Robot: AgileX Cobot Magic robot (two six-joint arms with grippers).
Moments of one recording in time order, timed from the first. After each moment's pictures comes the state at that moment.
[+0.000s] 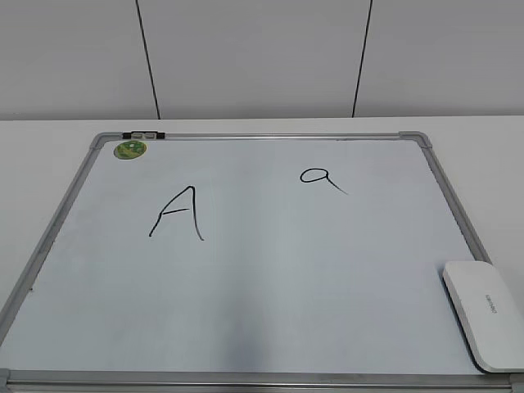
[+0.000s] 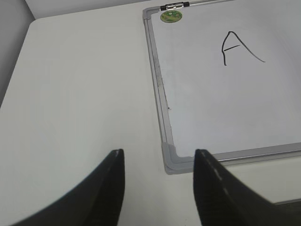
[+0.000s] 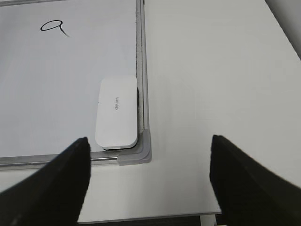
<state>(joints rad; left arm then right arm) -0.01 0.01 -0.51 -0.05 1.10 0.11 0.01 -0.02 -0.49 -0.05 1.14 0.07</state>
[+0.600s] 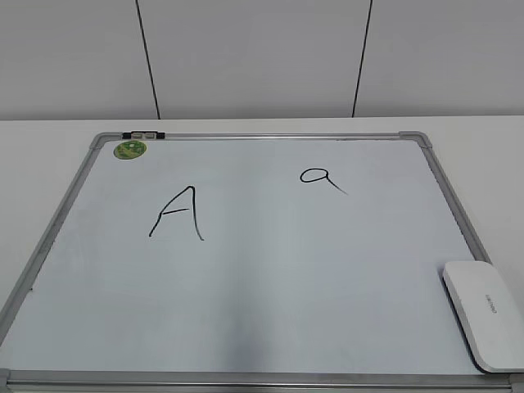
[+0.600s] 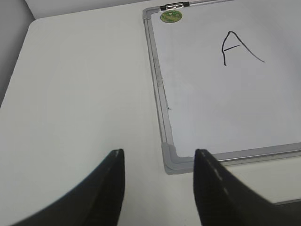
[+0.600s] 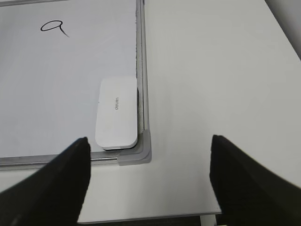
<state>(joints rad) -0.01 0.01 -0.51 -0.05 1.10 0.11 0.01 -0.02 -0.49 -0.05 1.14 0.07</state>
